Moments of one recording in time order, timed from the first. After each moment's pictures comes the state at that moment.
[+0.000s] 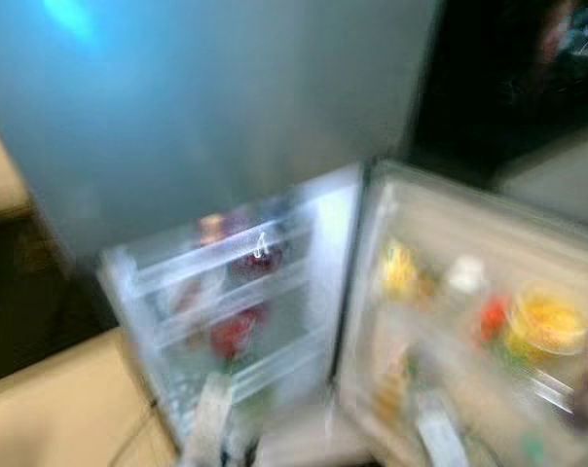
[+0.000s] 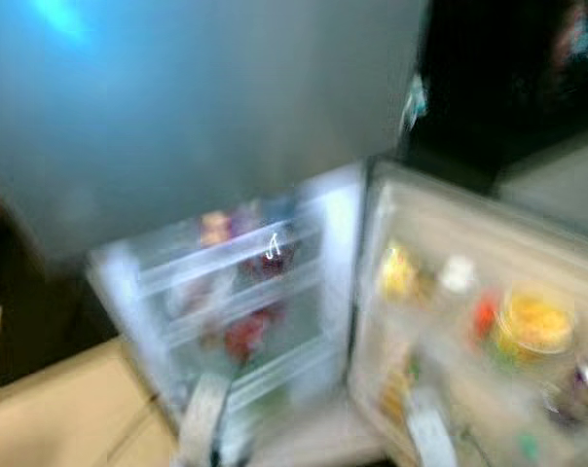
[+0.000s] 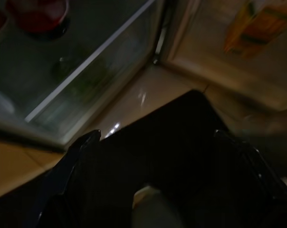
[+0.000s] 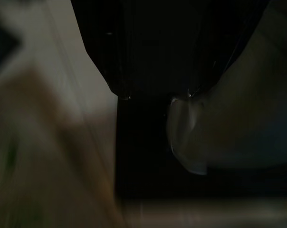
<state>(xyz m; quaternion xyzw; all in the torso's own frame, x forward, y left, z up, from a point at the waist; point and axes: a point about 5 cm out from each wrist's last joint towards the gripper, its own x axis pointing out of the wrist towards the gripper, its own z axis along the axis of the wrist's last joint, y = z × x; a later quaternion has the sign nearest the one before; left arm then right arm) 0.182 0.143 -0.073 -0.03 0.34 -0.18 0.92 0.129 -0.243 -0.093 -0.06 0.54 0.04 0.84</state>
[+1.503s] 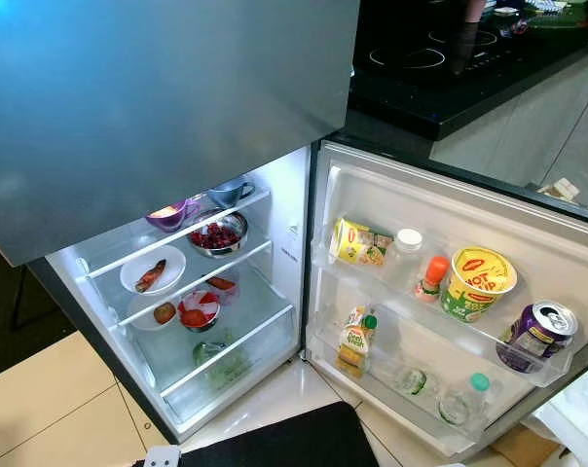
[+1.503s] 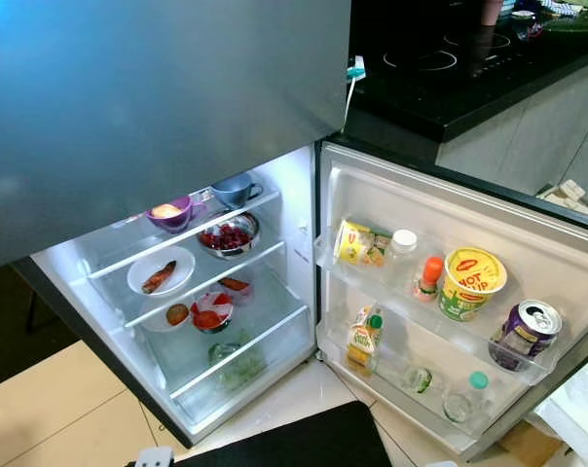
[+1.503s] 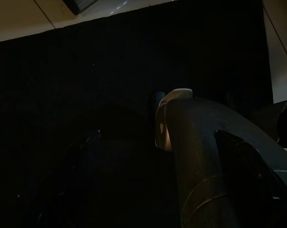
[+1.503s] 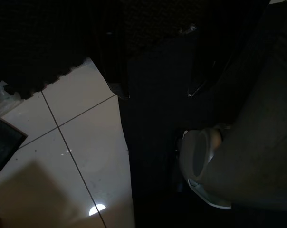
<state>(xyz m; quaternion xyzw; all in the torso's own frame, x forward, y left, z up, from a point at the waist) 0.116 0.182 -0.107 -0.08 0.50 -0.03 0.86 0.095 -0.250 -0.103 -0.08 0.59 -0.01 0.81</state>
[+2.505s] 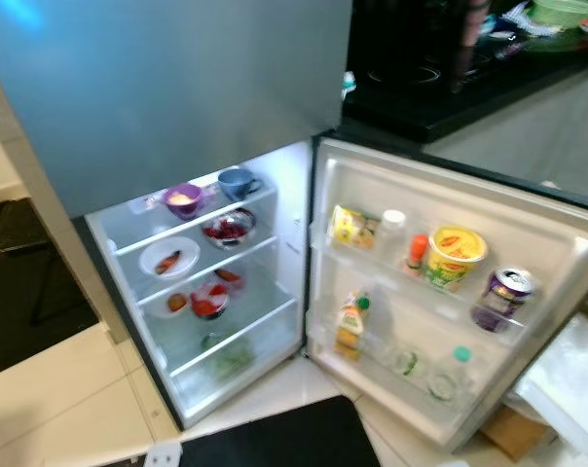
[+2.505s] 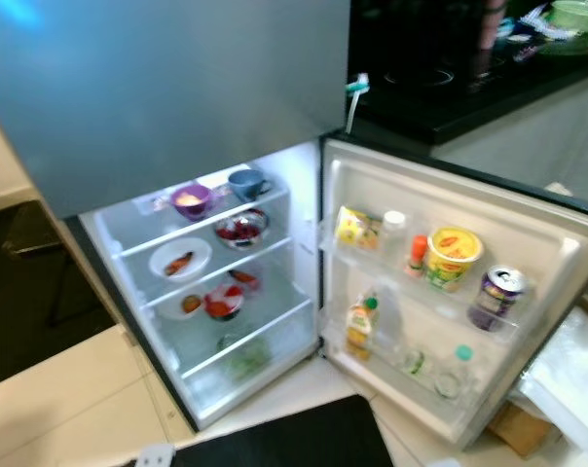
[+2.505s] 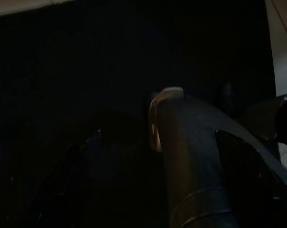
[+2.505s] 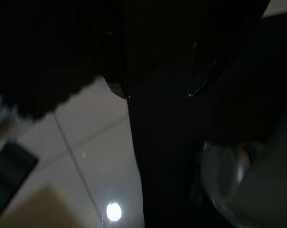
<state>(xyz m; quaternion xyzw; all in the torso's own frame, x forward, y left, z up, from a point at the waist) 0.118 0.183 -0.107 -0.08 0.51 -0.02 0.86 0.092 -0.252 -0.103 -0.10 0.60 0.00 0.80</state>
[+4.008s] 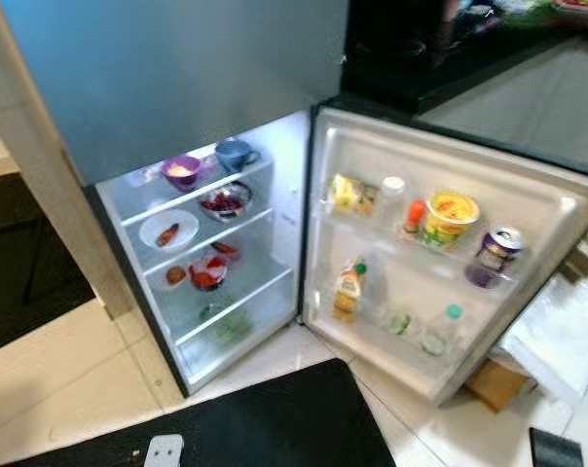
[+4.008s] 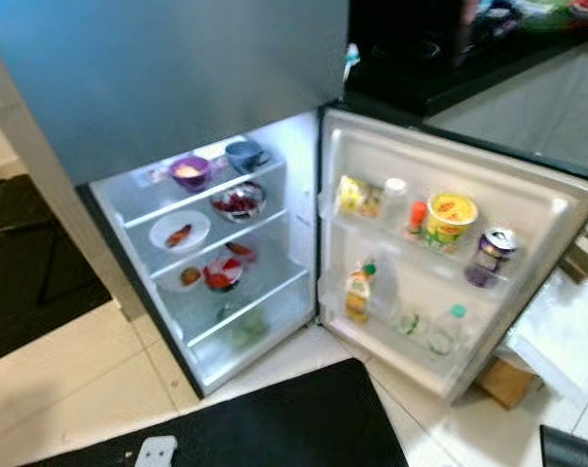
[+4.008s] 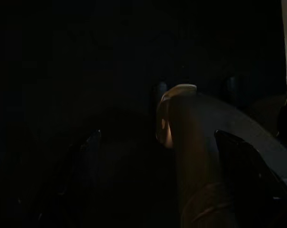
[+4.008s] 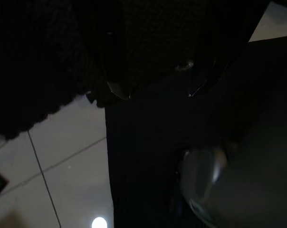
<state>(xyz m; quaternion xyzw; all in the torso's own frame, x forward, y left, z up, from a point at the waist) 0.123 0.180 -0.105 -0.08 0.50 -0.04 0.86 0.097 -0.248 -0.103 -0.09 0.59 0.00 0.80</state>
